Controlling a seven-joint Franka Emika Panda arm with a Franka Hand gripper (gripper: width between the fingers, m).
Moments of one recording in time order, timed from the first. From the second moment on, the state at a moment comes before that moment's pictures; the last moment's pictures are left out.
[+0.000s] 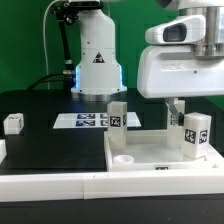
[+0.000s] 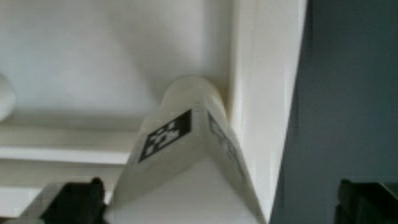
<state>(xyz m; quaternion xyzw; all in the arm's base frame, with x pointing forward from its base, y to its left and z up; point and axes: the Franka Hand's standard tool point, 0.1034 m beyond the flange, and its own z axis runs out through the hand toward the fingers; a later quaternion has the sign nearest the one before) 0.607 0.131 0.084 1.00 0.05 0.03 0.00</state>
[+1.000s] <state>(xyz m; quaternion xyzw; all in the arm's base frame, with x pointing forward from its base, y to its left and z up) 0.609 0.121 0.084 0.98 0.22 0.03 0.02</state>
